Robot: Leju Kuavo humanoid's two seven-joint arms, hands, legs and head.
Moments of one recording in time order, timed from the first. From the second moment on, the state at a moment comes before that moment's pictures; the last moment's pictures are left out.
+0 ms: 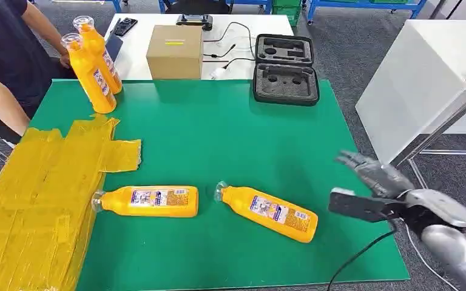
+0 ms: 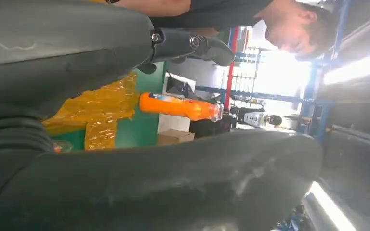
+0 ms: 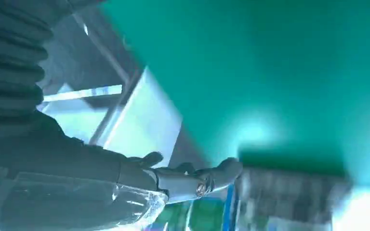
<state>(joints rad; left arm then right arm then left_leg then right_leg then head) 0.45 0.10 0.57 -2.19 0.66 -0.17 -0.07 -0.01 -0.81 0.14 -1.97 0.41 0.44 0.28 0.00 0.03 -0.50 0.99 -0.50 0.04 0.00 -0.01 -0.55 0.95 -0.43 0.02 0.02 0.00</state>
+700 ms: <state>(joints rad) 0.42 0.10 0.59 -2.12 0.68 -0.14 -0.12 0.27 -0.74 -0.50 -2.21 0.23 0.13 -0.03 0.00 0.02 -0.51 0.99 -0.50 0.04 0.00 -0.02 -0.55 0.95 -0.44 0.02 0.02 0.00</state>
